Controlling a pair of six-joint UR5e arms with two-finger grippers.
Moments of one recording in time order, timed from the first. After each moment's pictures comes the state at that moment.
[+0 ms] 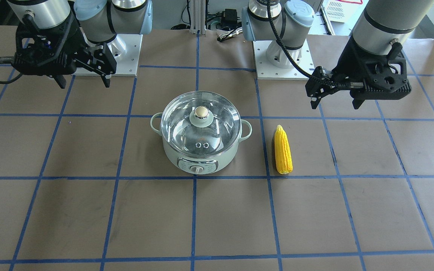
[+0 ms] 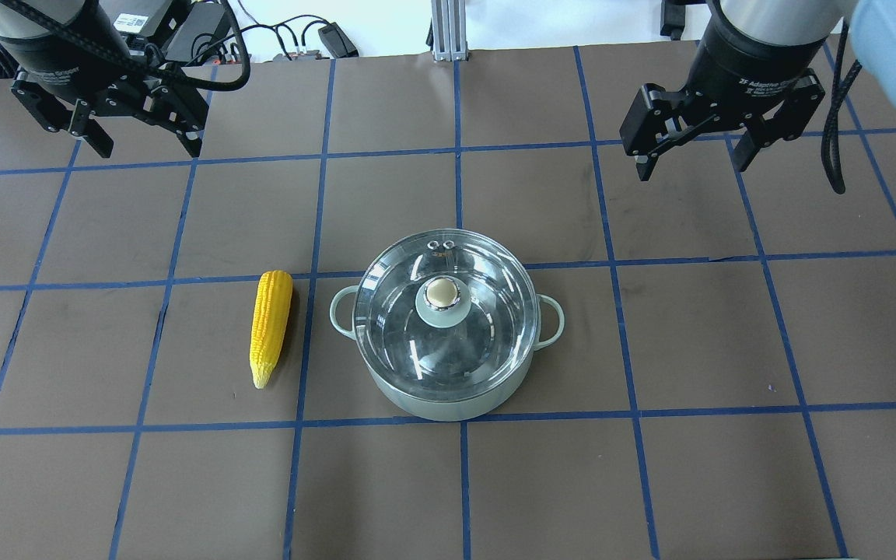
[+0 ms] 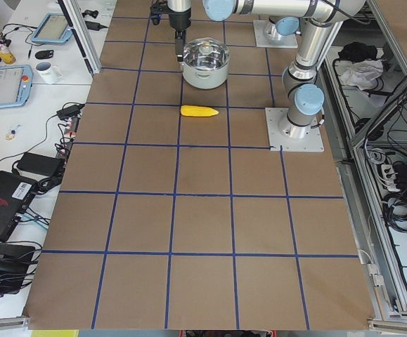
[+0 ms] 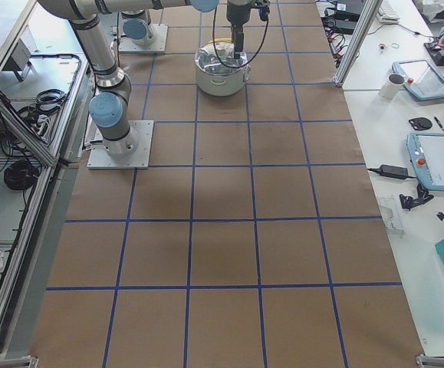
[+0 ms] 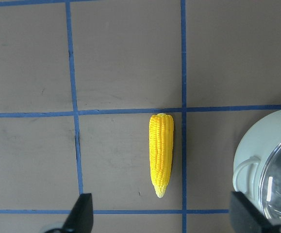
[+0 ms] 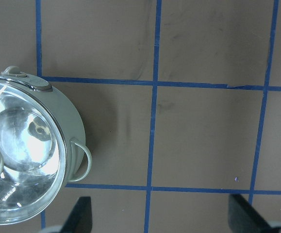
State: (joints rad) left arm -1.48 -1.62 -1.44 -1.62 1.62 0.10; right arm 1.59 -1.58 1.50 -1.48 -1.58 -0.03
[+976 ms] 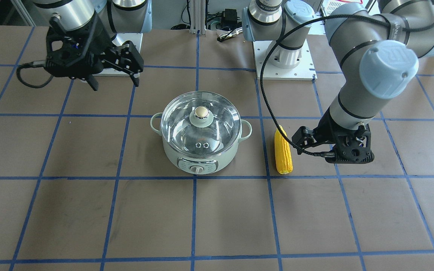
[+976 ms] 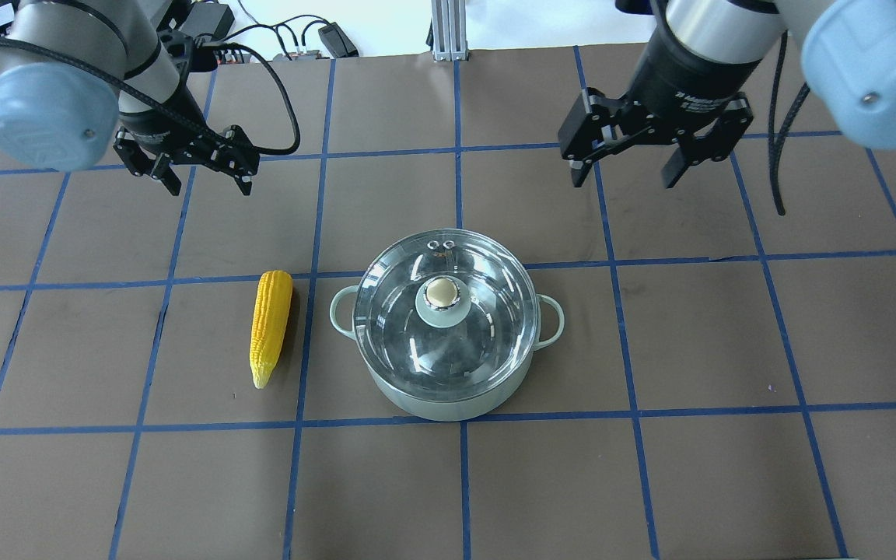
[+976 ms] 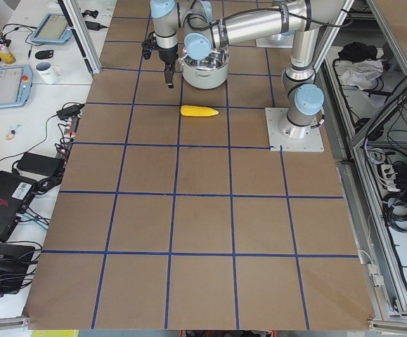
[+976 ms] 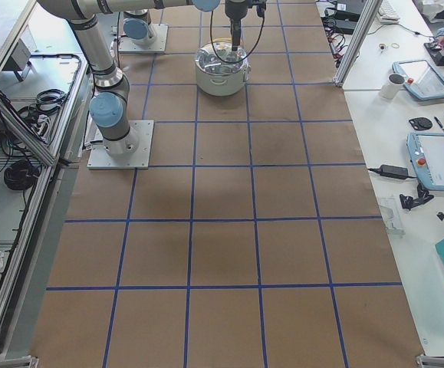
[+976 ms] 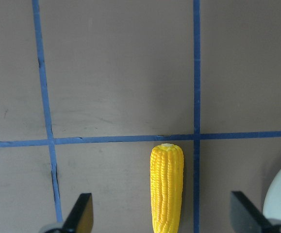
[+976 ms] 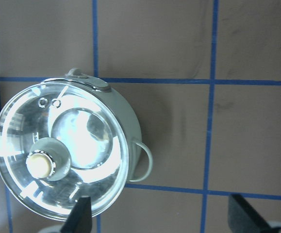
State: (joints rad) left arm -1.48 -1.78 -1.60 -1.36 1.61 0.12; right arm 1.65 -1.58 1.53 -1.52 -1.43 0.05
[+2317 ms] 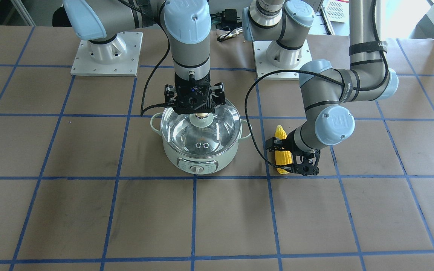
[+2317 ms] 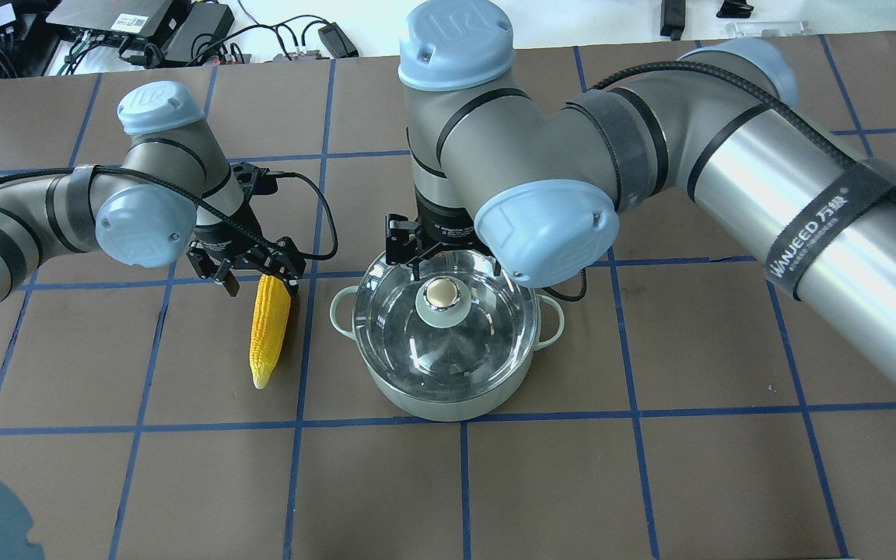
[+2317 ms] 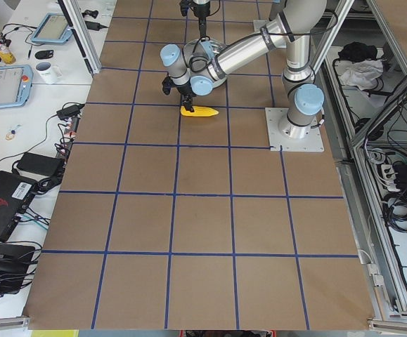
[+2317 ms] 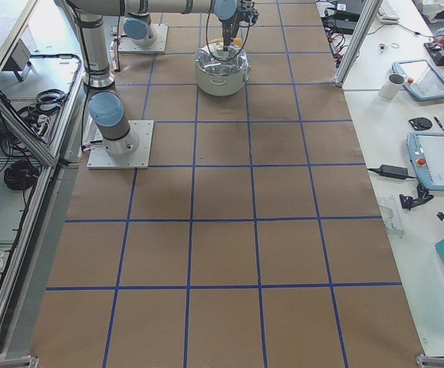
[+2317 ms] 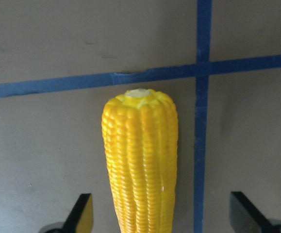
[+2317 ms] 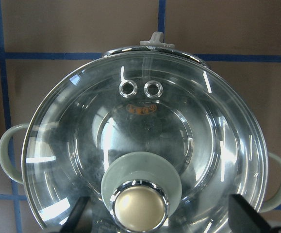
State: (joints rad) left arm -1.47 -1.90 -1.87 -1.23 1.56 0.18; right arm 2.00 -1.35 1.60 -1.79 -1.51 0.41
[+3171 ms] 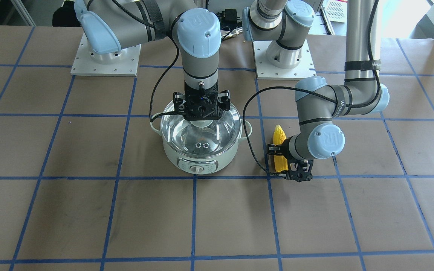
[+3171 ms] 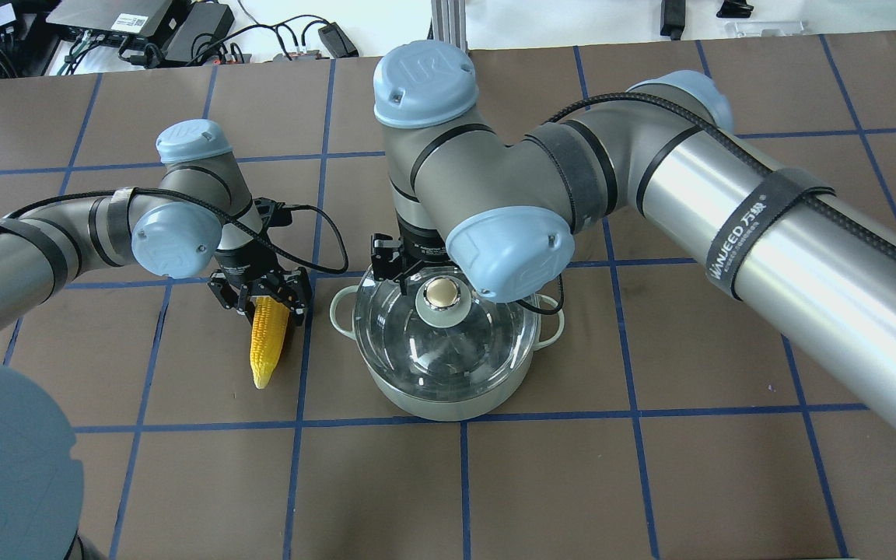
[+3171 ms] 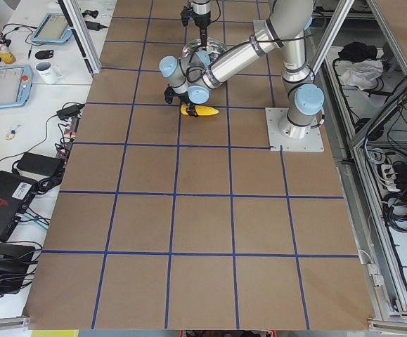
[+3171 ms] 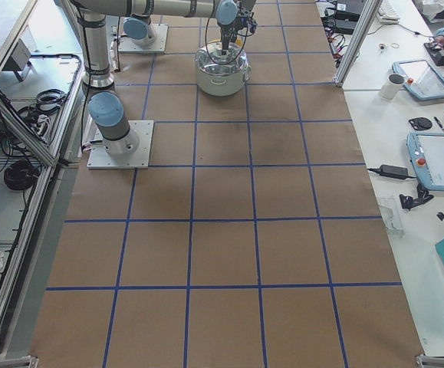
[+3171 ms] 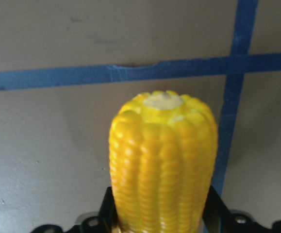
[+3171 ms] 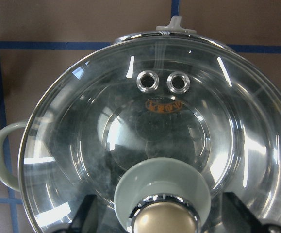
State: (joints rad) left arm -1.47 -1.98 -1.88 -1.23 1.56 0.14; right arm 2.04 -1.31 1.62 -1.83 -1.51 0.43
